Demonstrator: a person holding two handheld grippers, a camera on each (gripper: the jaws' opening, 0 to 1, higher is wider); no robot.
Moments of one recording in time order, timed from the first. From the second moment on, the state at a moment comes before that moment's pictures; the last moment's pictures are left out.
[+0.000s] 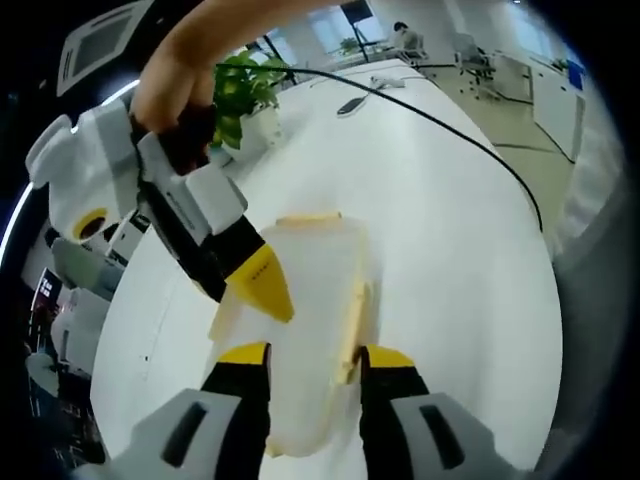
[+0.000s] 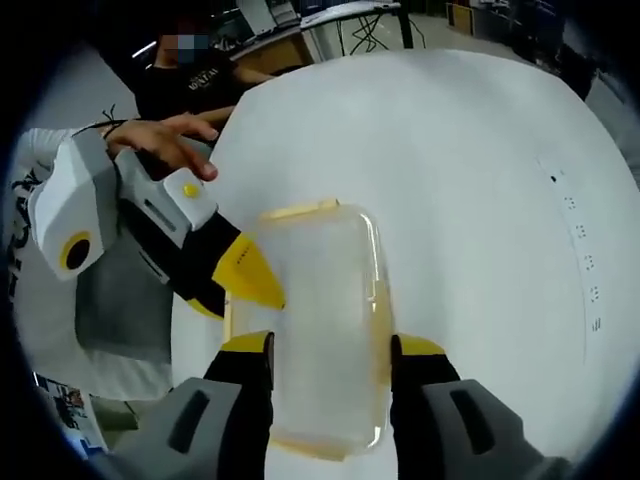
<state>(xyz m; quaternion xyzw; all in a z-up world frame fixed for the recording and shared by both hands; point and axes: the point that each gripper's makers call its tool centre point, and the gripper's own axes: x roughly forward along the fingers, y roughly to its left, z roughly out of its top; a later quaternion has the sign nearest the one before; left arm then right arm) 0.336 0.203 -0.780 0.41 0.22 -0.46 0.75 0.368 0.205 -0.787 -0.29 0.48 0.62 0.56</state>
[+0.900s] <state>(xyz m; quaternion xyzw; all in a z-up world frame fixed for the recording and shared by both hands) 0.332 0.200 -0.779 0.41 0.23 -0.45 0.76 0.376 0.203 -0.776 -0.33 0.41 0.54 0.65</state>
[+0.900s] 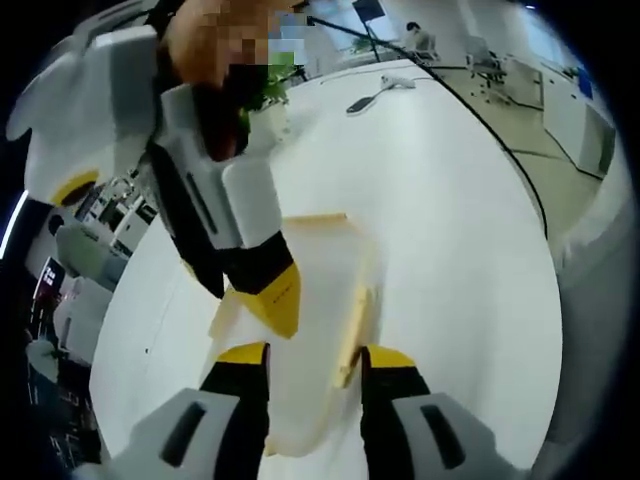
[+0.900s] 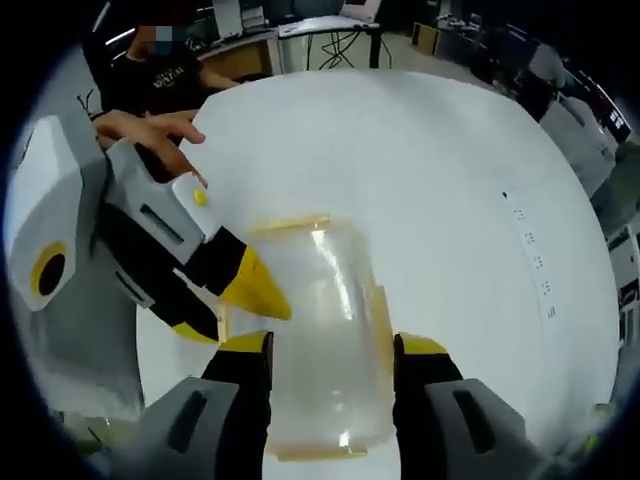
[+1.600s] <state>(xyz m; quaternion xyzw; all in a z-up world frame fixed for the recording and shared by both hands) 0.332 0.200 -0.777 0.40 0.22 -0.47 0.76 0.356 0.204 -0.770 -0.32 0.37 0.49 0.72</state>
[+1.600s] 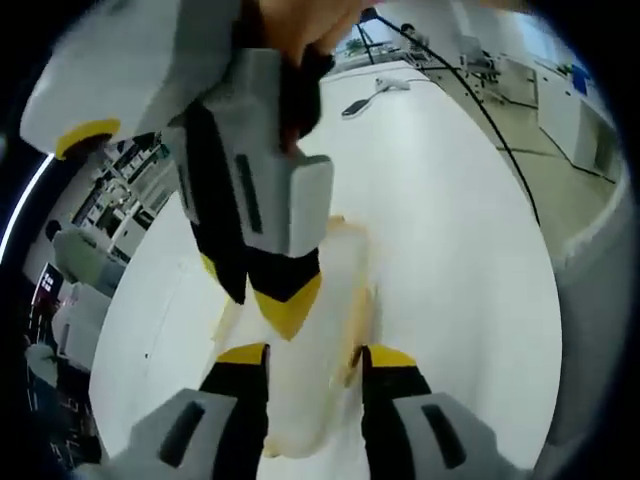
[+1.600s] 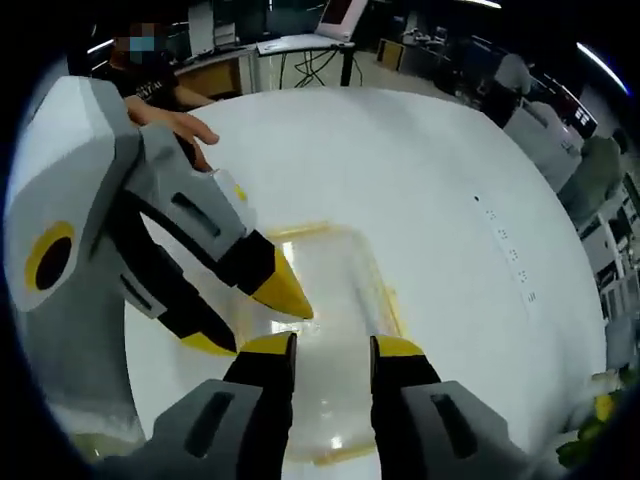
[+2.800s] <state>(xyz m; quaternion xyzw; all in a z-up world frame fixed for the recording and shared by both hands) 0.350 0.268 -0.779 0.19 0.23 -0.34 0.89 0.328 0.134 -0.799 -0.14 0.34 0.36 0.86</state>
